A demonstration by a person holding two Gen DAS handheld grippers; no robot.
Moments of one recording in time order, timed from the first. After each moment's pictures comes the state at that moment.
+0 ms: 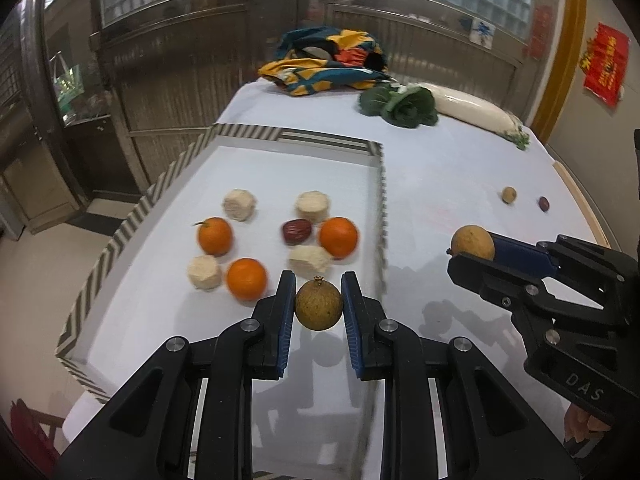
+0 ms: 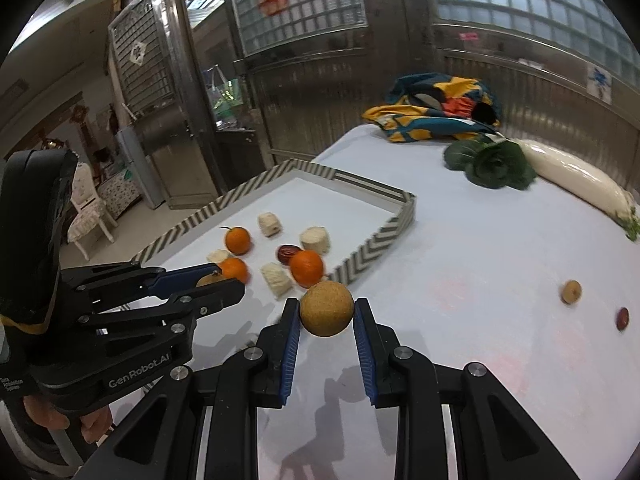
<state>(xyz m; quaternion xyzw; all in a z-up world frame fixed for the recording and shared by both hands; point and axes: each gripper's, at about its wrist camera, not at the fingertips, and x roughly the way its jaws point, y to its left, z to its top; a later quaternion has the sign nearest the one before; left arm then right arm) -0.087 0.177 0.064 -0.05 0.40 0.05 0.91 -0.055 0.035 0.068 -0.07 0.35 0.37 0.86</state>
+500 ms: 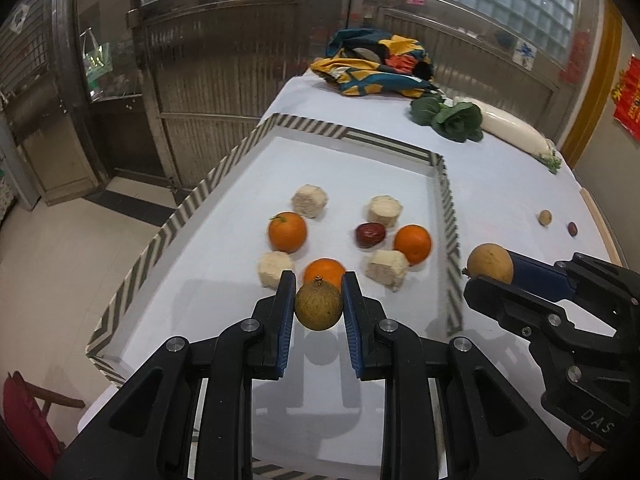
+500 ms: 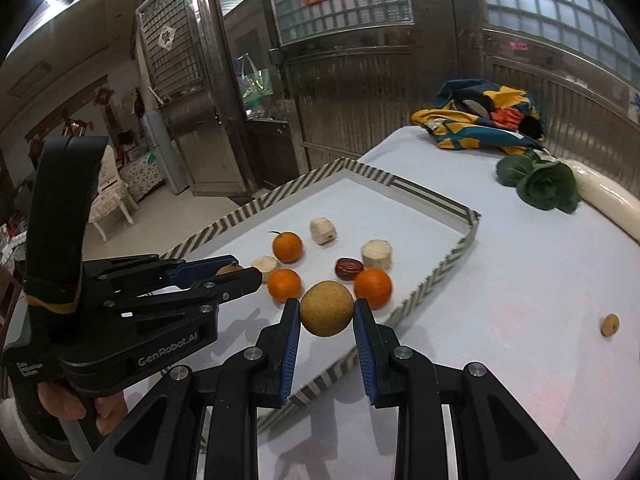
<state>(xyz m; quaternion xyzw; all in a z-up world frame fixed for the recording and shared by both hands) -0.091 0.227 0.058 -0.09 0.40 0.10 0.91 -0.059 0.089 0.070 -0.09 0.35 0.41 0.84</state>
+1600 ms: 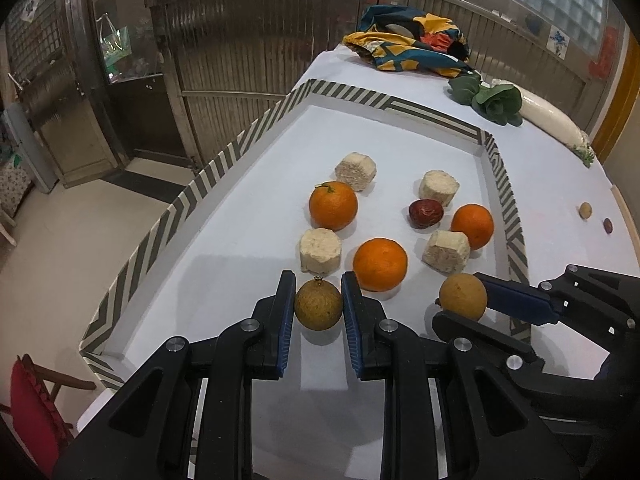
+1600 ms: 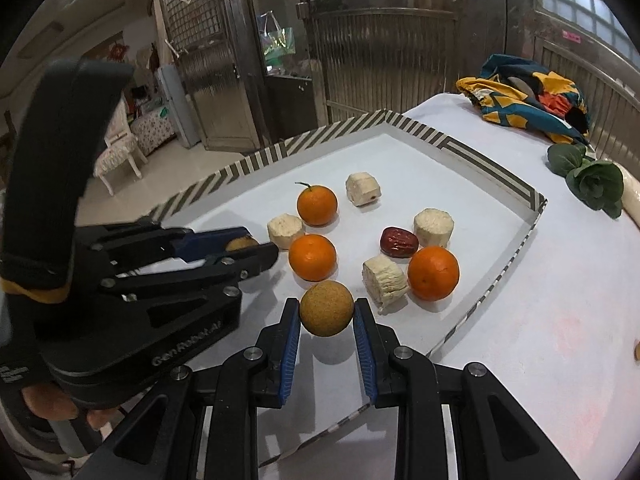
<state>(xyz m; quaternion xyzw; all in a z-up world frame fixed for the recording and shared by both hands) -0.080 0.244 0.028 -0.08 0.43 0.14 0.89 -0.054 0.142 0.027 -0.16 0.39 0.43 0.80</state>
